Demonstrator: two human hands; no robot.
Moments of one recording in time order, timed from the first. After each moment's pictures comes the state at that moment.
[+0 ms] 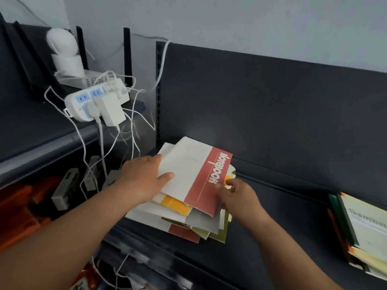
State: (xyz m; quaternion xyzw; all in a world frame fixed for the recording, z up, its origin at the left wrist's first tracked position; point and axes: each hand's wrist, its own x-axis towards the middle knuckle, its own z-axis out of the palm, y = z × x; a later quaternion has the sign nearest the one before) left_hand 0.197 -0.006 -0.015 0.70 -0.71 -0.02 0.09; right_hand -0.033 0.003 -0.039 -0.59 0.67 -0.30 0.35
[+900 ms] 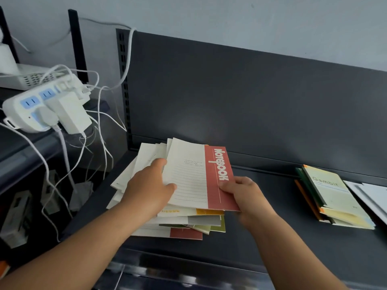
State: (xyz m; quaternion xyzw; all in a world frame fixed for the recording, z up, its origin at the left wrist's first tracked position) left_hand 0.183 -0.003 -0.023 0.61 -0.72 -0.22 0.26; right_hand -0.021 0.025 -0.039 -0.30 0.64 -0.52 0.48
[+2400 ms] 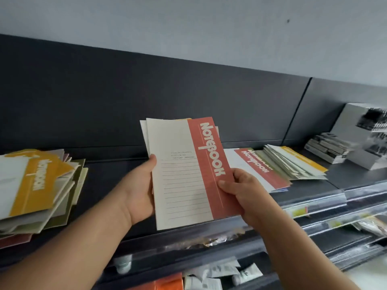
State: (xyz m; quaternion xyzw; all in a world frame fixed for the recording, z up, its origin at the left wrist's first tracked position) left_hand -0.100 0.138 0.011 0.32 -0.40 -0.82 0.26; right_hand -0.290 0.253 -0.006 -0.31 0.66 -0.58 0.37
